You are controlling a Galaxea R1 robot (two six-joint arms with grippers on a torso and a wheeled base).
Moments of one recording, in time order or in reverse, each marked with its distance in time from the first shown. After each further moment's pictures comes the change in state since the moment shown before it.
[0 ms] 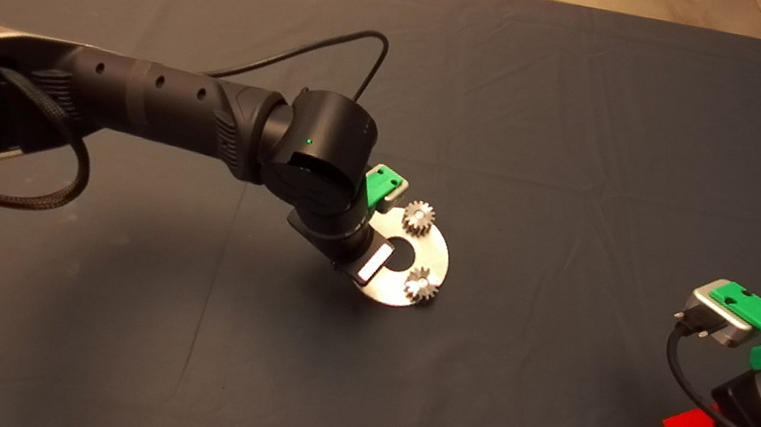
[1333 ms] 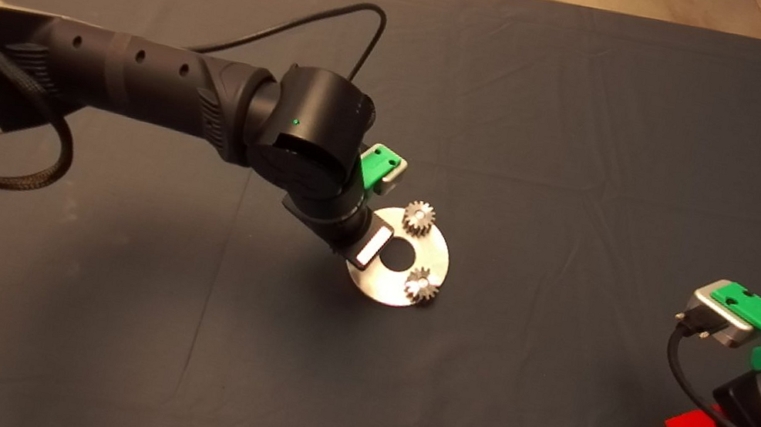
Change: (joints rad) left arm -0.054 -0.015 0.040 -0.005 0.000 -0.035; right arm 0.000 0.000 0.000 0.000 -0.015 0.000
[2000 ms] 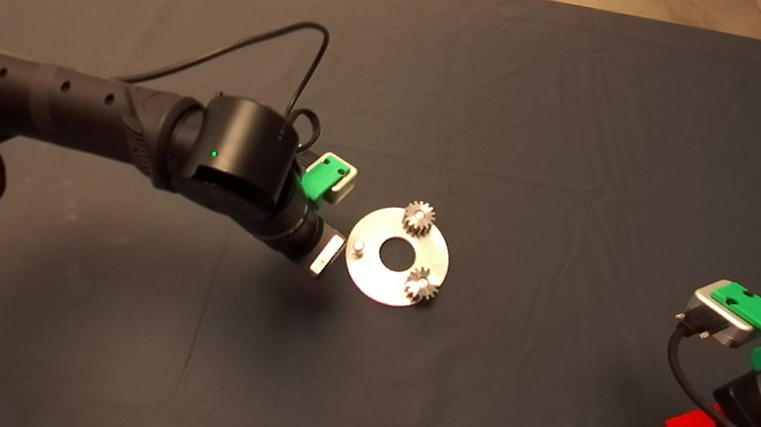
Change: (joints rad) left arm 0.030 -0.114 0.093 0.071 0.000 -0.026; right arm 0.000 0.000 0.000 0.000 -0.001 0.000
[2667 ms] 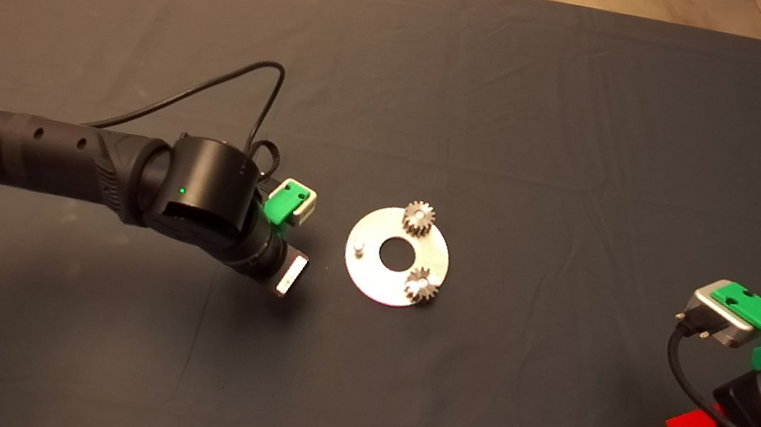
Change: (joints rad) left arm 0.143 -0.109 0.014 0.086 0.000 -0.001; right arm 0.000 0.000 0.000 0.000 -0.001 0.000
